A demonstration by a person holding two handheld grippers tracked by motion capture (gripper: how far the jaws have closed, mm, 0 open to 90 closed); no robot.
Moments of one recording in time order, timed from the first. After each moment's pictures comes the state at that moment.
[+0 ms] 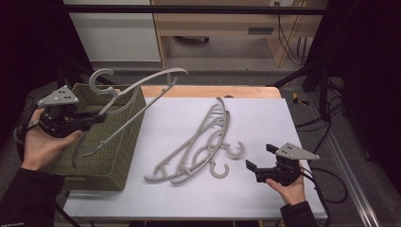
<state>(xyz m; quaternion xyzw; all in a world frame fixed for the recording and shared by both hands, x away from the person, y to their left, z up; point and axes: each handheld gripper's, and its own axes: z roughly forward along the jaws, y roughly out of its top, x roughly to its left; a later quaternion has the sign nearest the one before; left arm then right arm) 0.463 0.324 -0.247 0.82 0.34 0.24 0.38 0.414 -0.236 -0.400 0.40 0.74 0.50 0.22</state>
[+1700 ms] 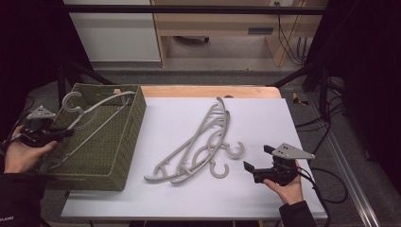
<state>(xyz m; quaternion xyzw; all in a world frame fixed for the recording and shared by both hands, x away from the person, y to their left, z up) 0.496 0.434 -0.343 0.81 0.45 0.25 0.27 0.417 -0.231 -0.405 0.39 0.75 0.49 0.21</state>
